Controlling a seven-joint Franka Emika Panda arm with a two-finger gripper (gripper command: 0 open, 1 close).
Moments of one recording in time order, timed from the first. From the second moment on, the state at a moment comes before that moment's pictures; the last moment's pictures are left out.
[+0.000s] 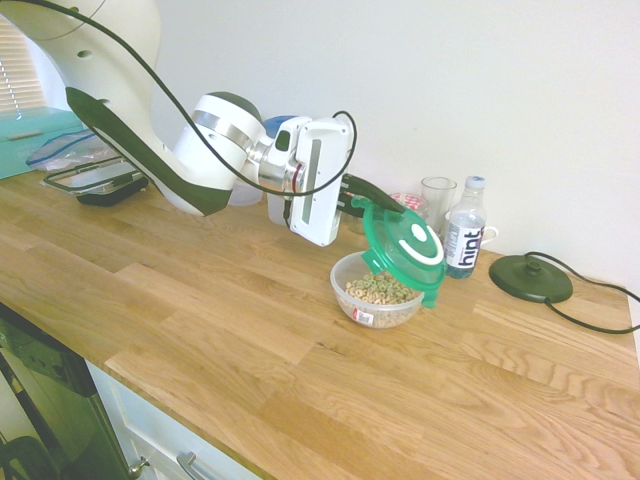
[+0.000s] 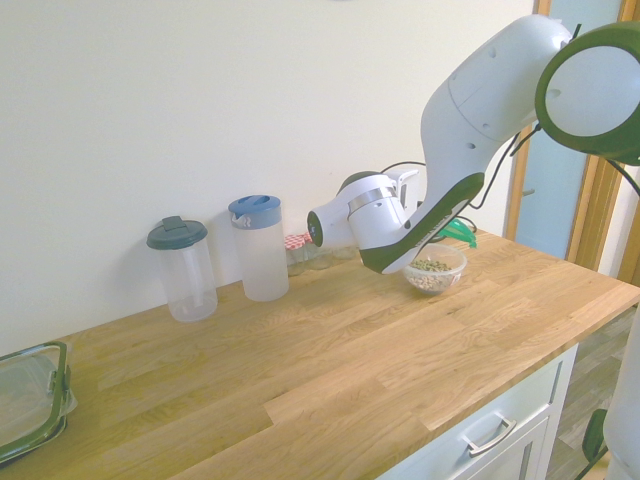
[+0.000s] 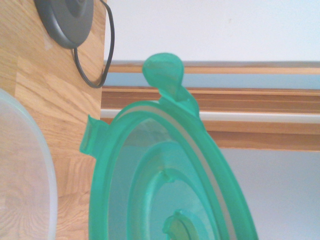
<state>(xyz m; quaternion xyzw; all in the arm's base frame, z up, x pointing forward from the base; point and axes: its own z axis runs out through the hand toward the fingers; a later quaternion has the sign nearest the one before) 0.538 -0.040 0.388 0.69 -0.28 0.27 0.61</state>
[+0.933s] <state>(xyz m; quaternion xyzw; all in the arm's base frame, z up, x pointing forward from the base) 0.534 -0.025 0.360 0.68 -0.28 0.26 0.63</state>
